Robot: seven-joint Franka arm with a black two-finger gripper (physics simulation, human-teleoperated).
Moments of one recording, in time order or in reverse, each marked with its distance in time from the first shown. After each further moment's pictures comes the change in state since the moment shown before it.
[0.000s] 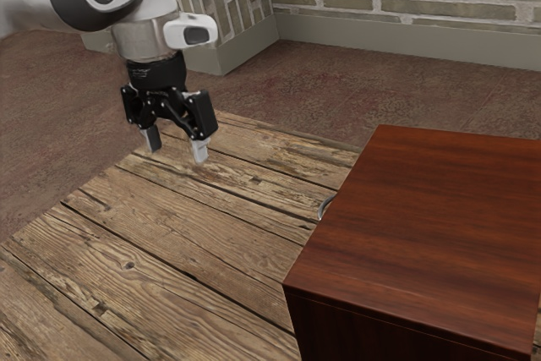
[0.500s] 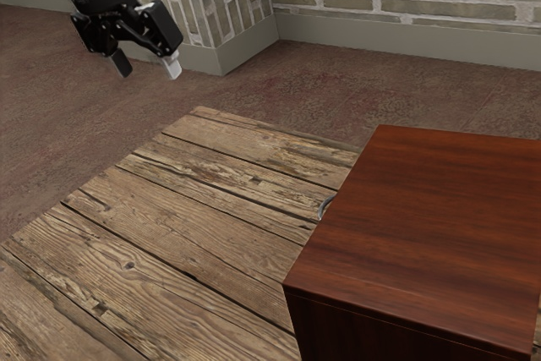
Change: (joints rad) arm 0.020 -0.033 0.032 0.218 -0.035 0.070 -0.026
